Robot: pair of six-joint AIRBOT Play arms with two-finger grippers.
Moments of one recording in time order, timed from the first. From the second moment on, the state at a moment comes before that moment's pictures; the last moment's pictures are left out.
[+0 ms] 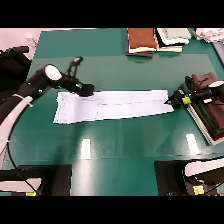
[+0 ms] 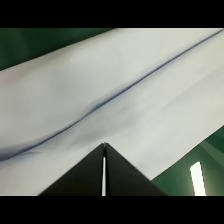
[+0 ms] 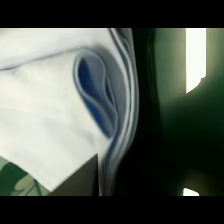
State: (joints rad) left arm -0.37 -1.50 1.28 1.04 -0.92 -1.45; right arm -0.39 -1.64 1.10 -0.84 1.28 1.10
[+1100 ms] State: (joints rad) left arm -0.51 -1.86 1.67 1.02 -0.95 -1.49; right arm 0.14 -1.39 1.77 -0.80 1.38 1.29
